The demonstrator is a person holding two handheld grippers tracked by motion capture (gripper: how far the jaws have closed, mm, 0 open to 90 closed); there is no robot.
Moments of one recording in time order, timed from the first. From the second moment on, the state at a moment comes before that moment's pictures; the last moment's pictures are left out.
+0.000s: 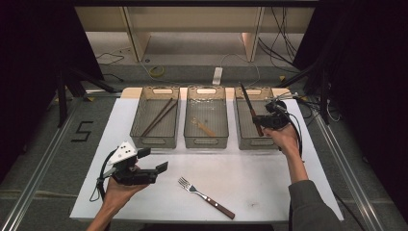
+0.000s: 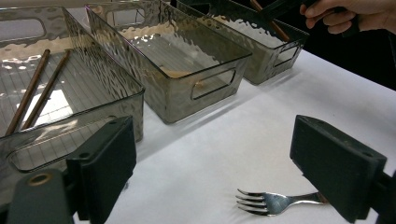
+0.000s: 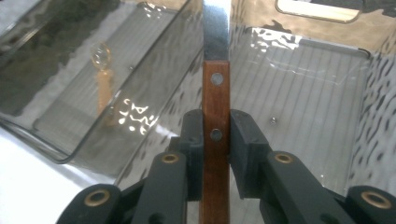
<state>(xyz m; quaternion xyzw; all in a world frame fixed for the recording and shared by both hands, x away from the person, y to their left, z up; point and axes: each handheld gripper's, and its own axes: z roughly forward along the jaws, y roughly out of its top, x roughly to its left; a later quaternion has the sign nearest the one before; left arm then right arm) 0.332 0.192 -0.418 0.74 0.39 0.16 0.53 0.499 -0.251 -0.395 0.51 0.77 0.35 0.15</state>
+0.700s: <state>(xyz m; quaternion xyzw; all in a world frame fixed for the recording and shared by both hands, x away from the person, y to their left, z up) 0.332 0.193 -0.418 0.74 0.39 0.16 0.53 0.505 -0.247 -0.409 0.53 0.77 0.33 0.13</state>
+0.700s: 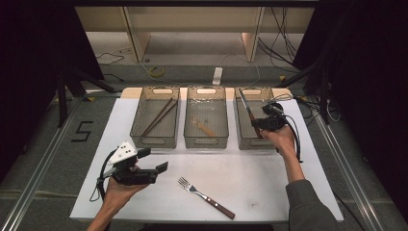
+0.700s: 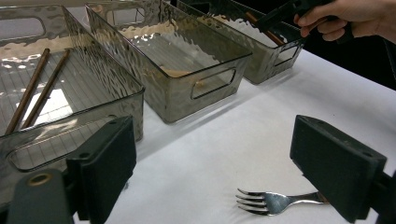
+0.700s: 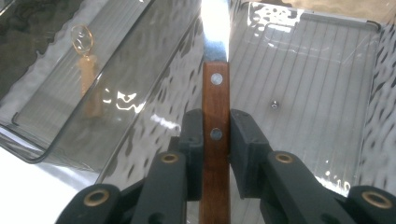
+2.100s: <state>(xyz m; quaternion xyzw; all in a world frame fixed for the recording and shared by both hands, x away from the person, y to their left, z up) 0.331 0.192 -0.418 0.74 0.39 0.16 0.53 0.414 -0.189 -0.375 0.35 0.86 0.34 0.12</state>
